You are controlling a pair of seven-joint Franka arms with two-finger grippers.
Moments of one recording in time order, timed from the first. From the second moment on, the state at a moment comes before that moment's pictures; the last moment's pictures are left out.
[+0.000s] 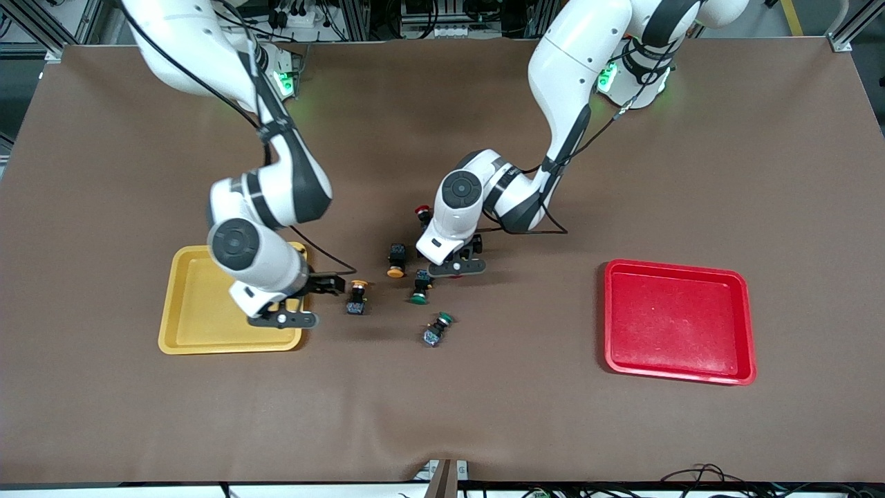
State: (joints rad) left arm -0.80 0.83 -0.01 -1.53 -0.07 2.44 -0.85; right arm 0.52 0.59 -0.16 -1.59 0.14 2.12 0.35
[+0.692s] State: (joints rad) left arm -0.79 0.82 0.00 -1.52 -0.07 2.41 -0.84; right arm 0.57 0.74 -0.16 -1.57 0.14 2.25 0.38
